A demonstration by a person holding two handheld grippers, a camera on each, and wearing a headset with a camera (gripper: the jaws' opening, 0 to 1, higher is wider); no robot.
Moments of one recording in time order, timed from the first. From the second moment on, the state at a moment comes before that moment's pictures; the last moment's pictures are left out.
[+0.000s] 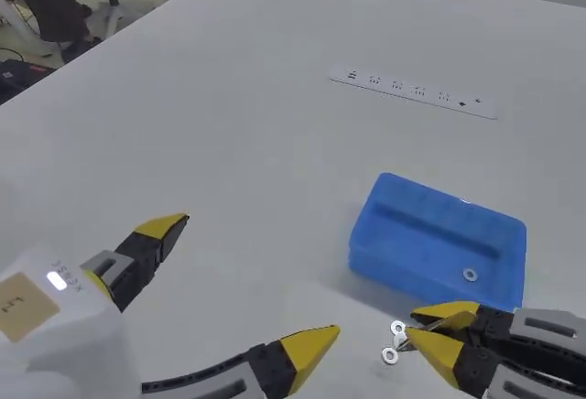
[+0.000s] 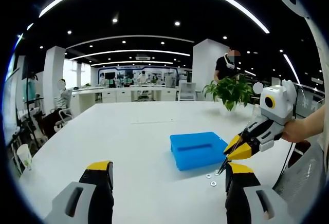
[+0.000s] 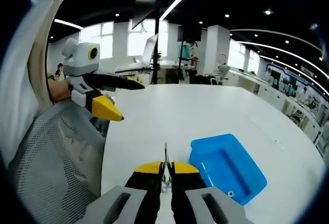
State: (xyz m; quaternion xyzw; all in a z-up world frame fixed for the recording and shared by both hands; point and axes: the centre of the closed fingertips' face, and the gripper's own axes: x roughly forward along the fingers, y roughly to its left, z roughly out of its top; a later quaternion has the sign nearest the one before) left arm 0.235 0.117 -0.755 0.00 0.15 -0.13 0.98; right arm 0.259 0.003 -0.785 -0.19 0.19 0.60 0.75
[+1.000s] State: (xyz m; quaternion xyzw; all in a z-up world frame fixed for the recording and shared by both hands) left arm 0.234 0.115 -0.758 0.00 0.15 -0.14 0.98; right arm 0.355 -0.024 -0.774 -0.07 0.24 0.51 0.83
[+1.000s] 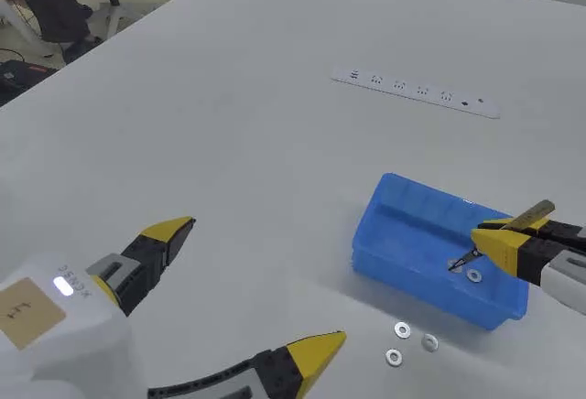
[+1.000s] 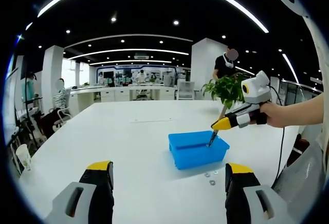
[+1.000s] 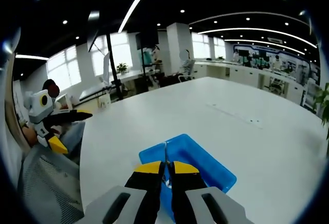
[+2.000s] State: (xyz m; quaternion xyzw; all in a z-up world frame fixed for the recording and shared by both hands) left arm 0.235 0.113 -0.761 0.00 0.16 -0.14 0.98; right arm 0.391 -0.025 -0.820 -0.03 0.32 0.47 0.82
